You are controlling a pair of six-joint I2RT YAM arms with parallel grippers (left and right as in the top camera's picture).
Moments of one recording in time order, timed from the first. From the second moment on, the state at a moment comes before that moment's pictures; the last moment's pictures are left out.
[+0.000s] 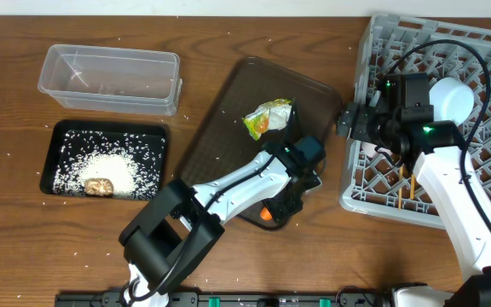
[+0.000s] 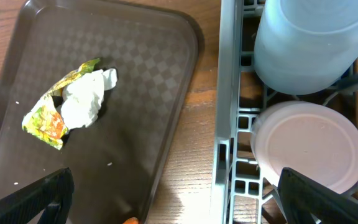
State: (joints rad) left arm -0.86 1.96 1.32 -0.93 0.10 0.17; right arm 0.13 1.46 1.12 -0.64 -0.10 0.39
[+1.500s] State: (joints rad) left arm -0.81 2.04 1.53 -1.15 0.03 0.14; right arm 0.13 1.46 1.12 -0.67 -0.10 0.38
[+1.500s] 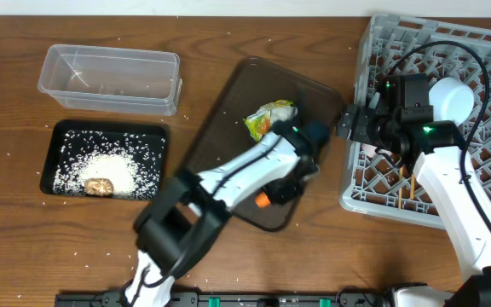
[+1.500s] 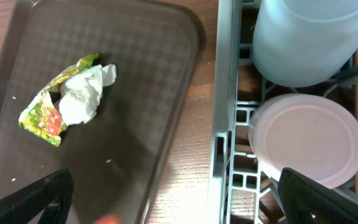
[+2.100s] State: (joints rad) left arm -0.15 1.92 1.54 -1.11 -0.01 -0.22; right arm 0.13 1.46 1.12 -0.67 -0.10 0.38
